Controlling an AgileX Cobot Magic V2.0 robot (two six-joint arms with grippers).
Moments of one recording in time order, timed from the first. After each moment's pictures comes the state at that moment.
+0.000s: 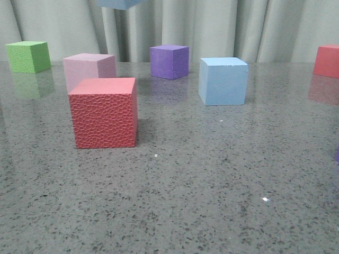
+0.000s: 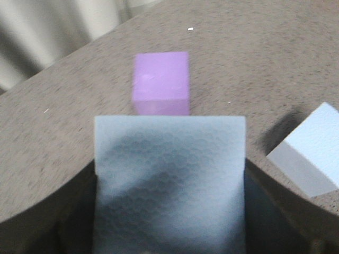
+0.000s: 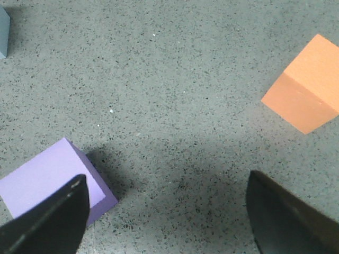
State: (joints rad) left arm -0.47 1.83 -1.94 -0.07 0.95 0.22; right arm 0.10 0.71 -0.85 -0.15 1.00 0.24
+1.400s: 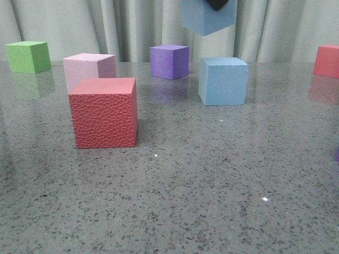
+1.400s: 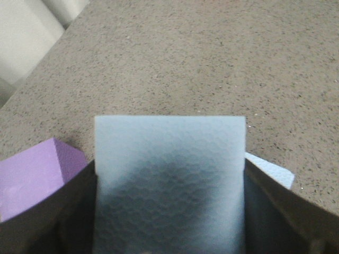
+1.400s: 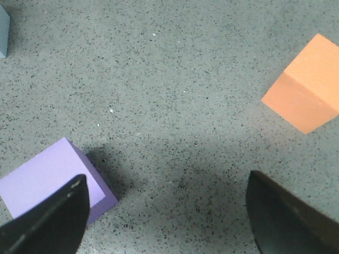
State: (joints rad) left arm -0.63 2.07 -2.21 -0.17 1.00 0.52; right arm 0.10 0.71 -0.85 -0.15 1.00 0.24
